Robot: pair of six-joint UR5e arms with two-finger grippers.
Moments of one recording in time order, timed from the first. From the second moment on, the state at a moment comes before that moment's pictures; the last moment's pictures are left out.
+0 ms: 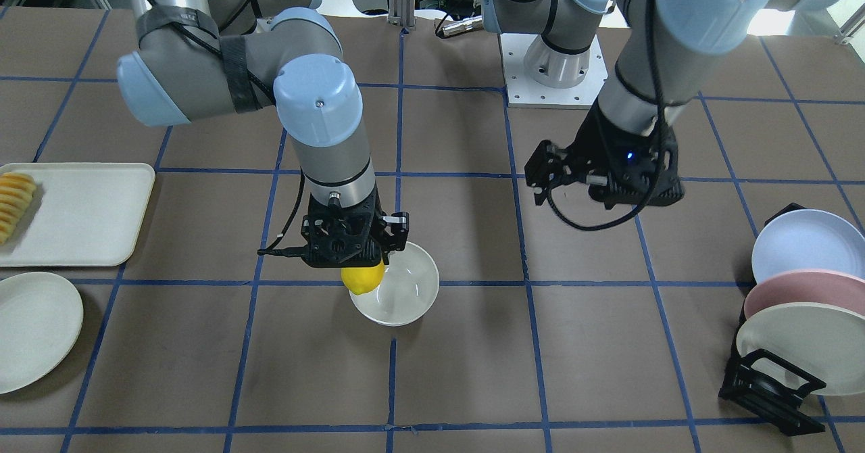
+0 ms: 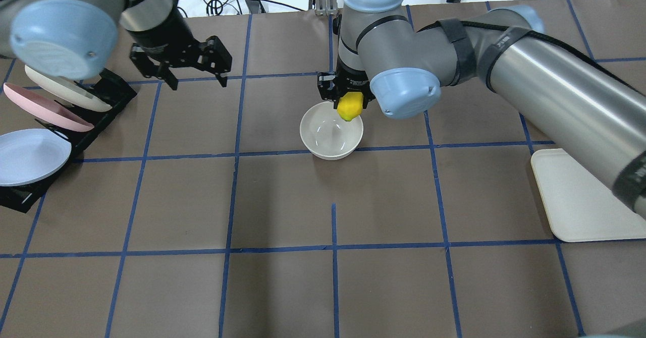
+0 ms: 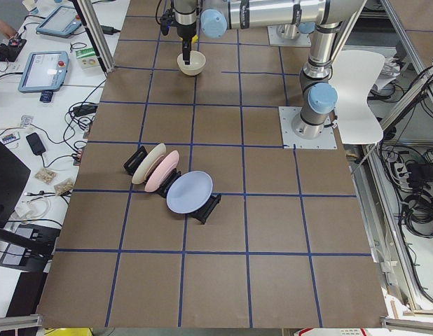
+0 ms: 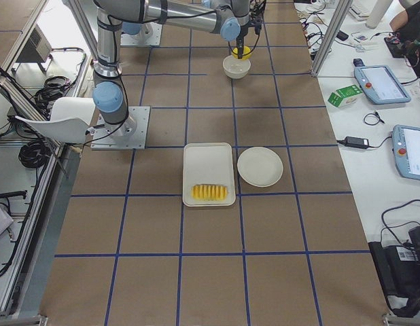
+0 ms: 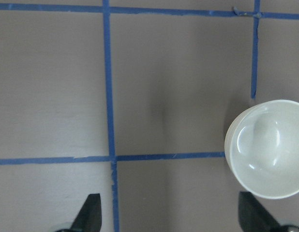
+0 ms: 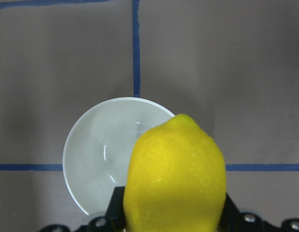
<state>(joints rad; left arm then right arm) -1.56 -1.67 -1.53 -1.49 1.54 0.04 1.88 -1.18 1.57 -2.08 -1.52 0.31</state>
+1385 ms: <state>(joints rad) -1.53 -1.59 -1.49 -1.60 1.57 0.06 1.94 -1.00 1.59 -2.25 -1.53 0.23</state>
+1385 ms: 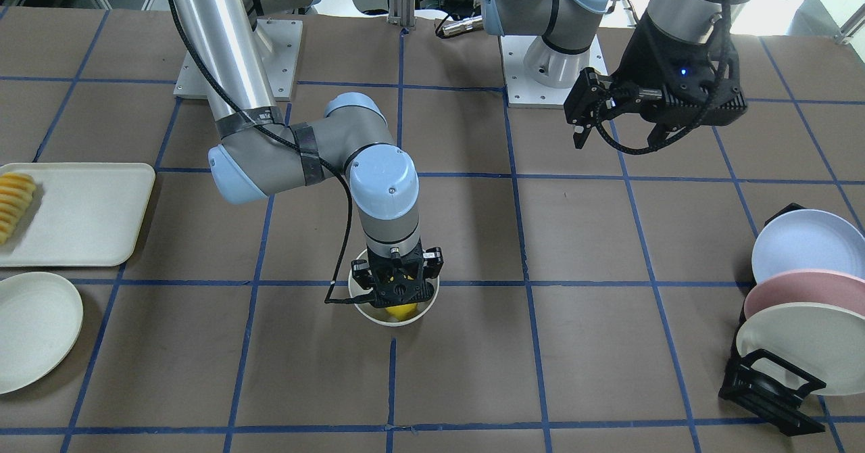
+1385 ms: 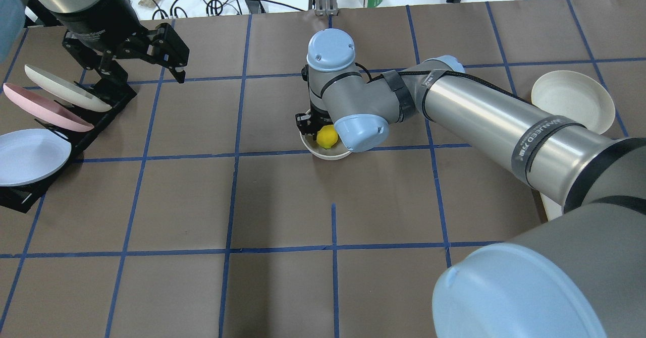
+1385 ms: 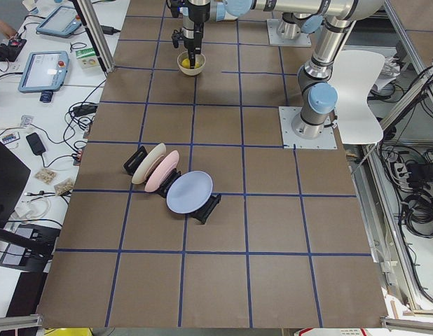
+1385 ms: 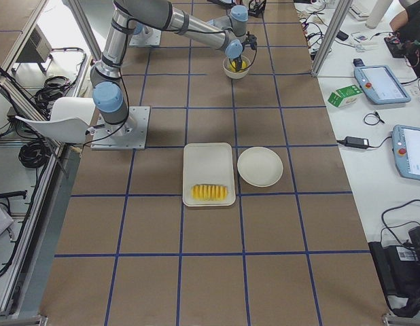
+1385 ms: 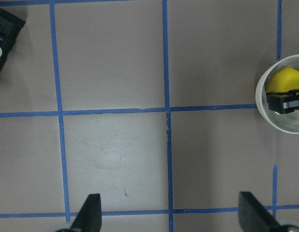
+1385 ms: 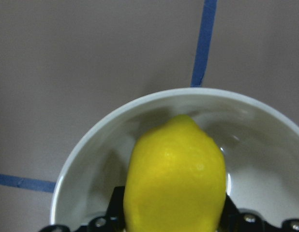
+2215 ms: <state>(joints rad) -1.53 -1.59 -1.48 -1.60 1.57 0.06 1.91 -1.35 1.58 -1.94 -1.53 0.23</state>
